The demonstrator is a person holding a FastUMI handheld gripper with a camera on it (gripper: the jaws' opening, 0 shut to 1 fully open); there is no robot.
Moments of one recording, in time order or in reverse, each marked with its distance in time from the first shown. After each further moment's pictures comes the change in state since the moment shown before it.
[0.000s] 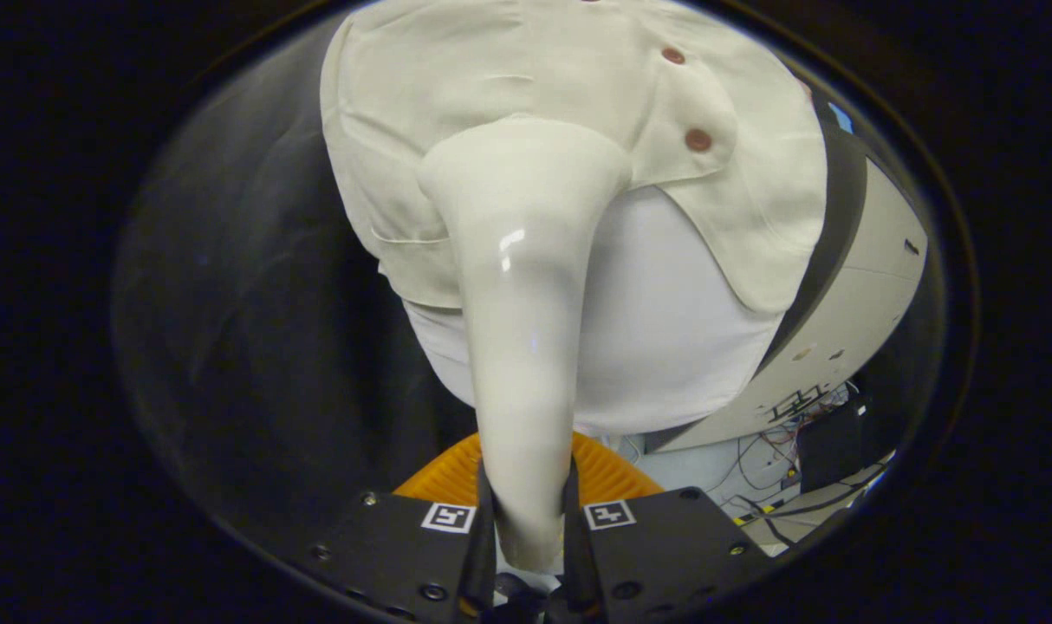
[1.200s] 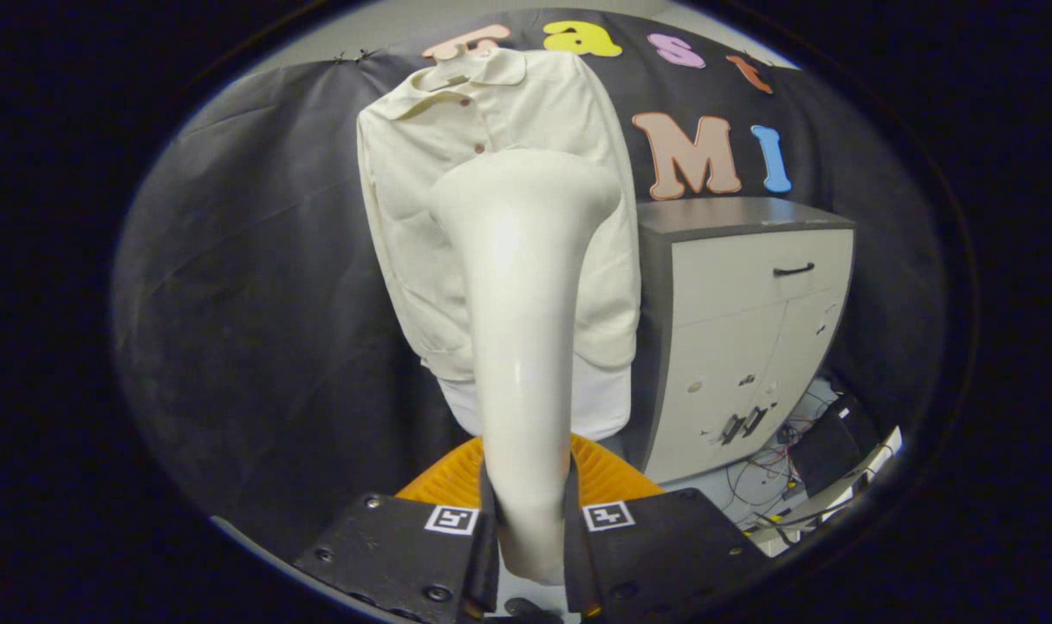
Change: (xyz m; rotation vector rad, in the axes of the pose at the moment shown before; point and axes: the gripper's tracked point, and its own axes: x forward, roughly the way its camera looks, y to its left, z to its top) arm -0.234 -0.071 0.035 0.077 -0.365 0.049
